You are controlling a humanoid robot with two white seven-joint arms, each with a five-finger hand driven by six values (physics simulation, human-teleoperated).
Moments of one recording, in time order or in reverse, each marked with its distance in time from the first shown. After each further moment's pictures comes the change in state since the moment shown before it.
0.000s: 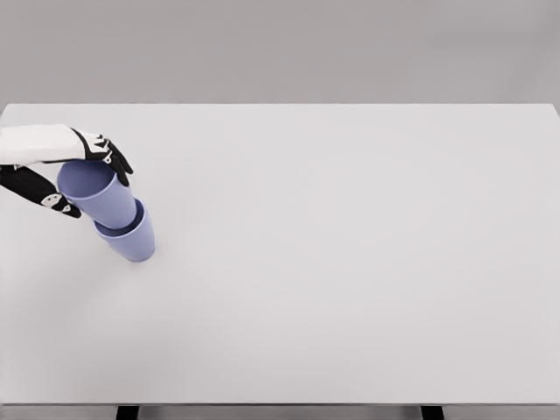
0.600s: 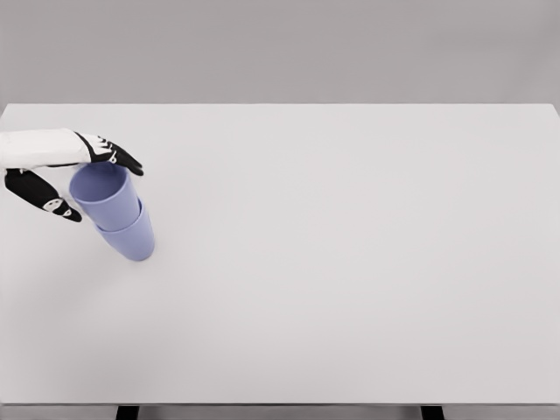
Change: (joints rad) left arm 0.023 -0.018 0.014 0.015 -0.024 0.001 0.000; right arm 0.000 0.000 0.000 0.000 0.000 0.000 0.000
